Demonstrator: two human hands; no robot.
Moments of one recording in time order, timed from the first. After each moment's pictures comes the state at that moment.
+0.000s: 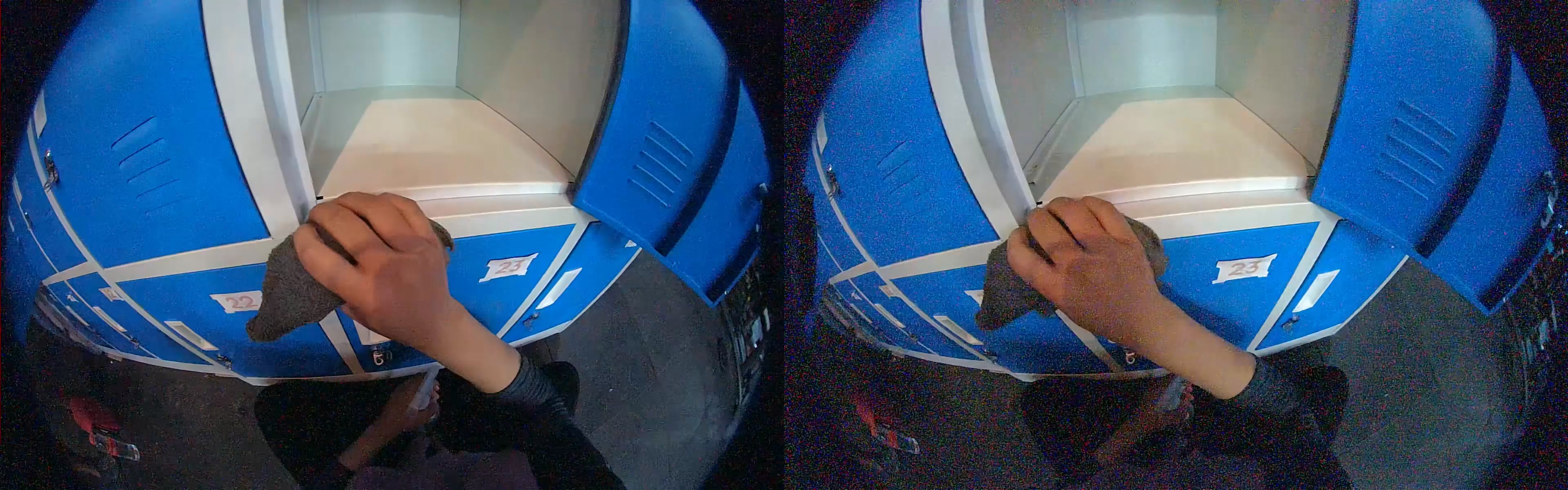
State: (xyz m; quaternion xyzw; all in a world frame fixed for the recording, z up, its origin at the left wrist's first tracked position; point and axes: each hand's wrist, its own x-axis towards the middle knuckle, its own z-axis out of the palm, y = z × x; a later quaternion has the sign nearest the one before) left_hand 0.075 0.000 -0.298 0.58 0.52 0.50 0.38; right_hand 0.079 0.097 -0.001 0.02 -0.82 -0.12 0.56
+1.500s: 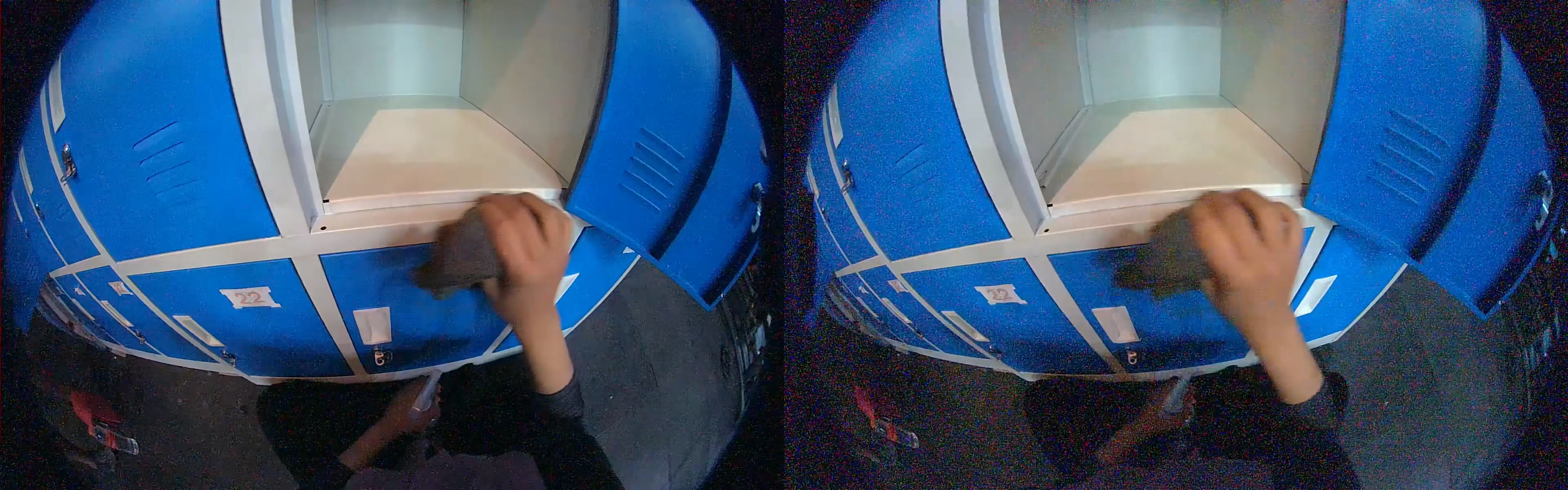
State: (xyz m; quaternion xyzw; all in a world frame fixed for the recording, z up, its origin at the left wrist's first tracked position) left_hand 0.079 0.001 -0.312 0.62 0.53 0.47 0.33; right_hand 0.182 0.142 -0.003 -0.17 -0.79 -0.27 0.52
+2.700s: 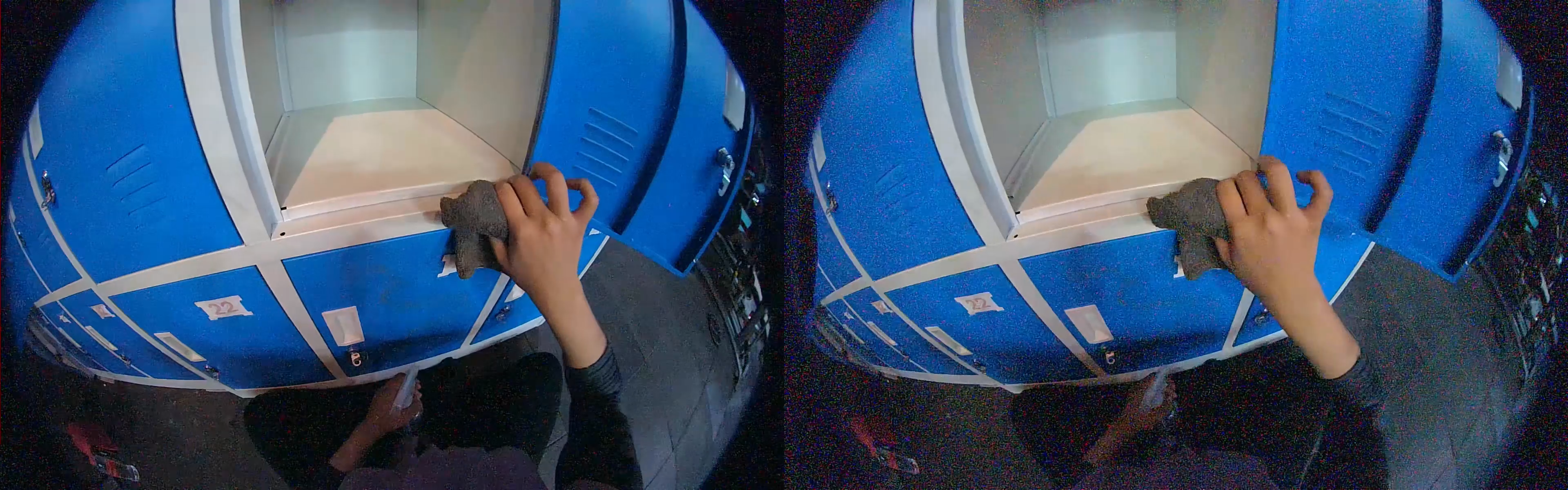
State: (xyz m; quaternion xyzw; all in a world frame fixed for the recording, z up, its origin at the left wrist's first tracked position) left_hand 0.084 -0.001 -0.294 0.59 0.54 0.49 0.34; right_hand 0.232 0.143 0.025 -0.31 -0.77 -0.40 0.38
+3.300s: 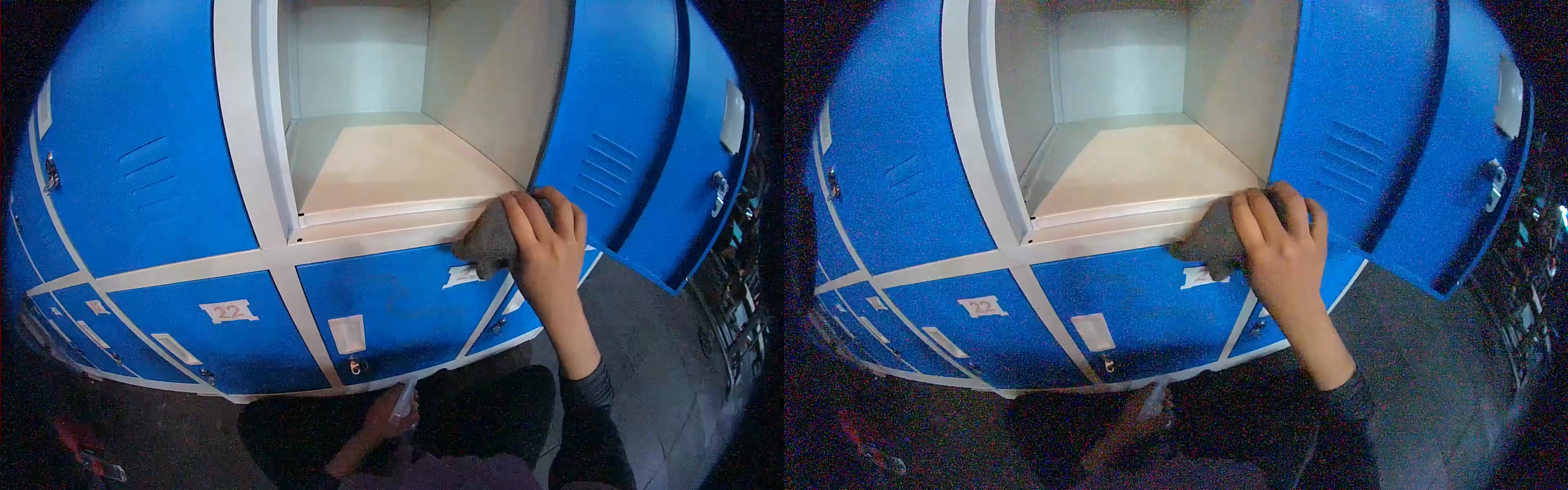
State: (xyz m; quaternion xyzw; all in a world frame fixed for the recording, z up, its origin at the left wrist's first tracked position) left_hand 0.078 0.000 -0.307 0.62 0.50 0.52 0.32; right_hand 0.235 0.146 0.023 -0.28 -0.75 -0.46 0.39
